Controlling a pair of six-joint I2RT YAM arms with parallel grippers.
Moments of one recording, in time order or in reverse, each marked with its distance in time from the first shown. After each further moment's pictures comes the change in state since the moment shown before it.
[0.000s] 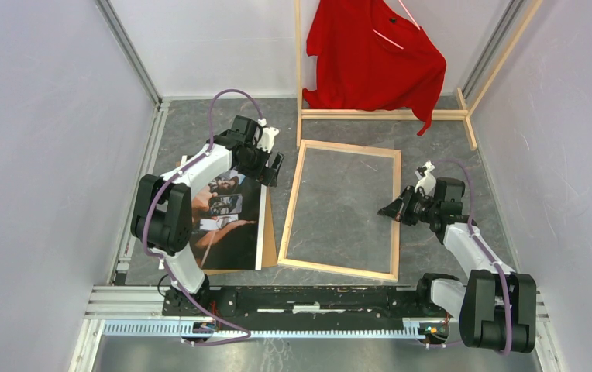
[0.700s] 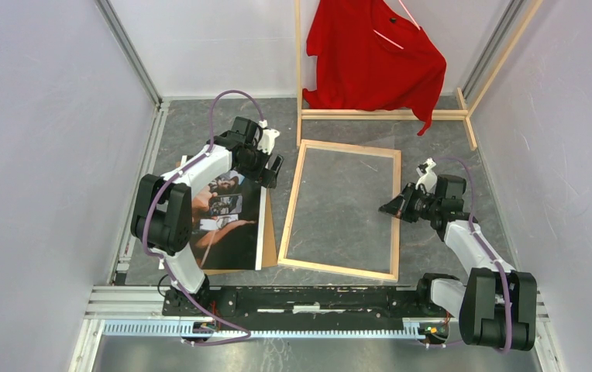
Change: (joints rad) left arm 0.000 0.000 -0.010 0.000 0.000 0.036; right arm -0.005 0.012 0.026 -0.009 0.005 -0.006
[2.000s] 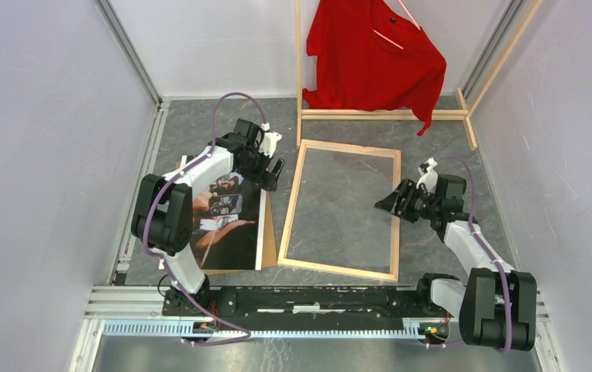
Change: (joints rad) left arm -0.011 0.000 -0.016 0.000 0.001 0.023; right arm 0.000 0.001 -0.013 0.044 0.020 0.024
